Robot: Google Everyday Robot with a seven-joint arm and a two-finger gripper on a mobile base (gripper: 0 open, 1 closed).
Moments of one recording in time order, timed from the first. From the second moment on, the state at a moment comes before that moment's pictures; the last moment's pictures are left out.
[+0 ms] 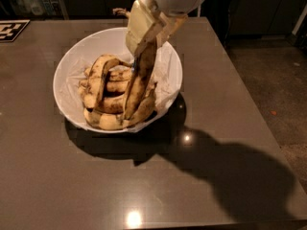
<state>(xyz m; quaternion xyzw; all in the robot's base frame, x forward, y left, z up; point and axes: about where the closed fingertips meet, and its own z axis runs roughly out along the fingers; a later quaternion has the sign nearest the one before) 0.490 0.000 1.033 -0.33 0.92 0.12 0.19</state>
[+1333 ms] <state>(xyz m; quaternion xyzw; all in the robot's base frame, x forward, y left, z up) 0.456 -0.073 1.033 -0.28 0.93 0.15 0.19</state>
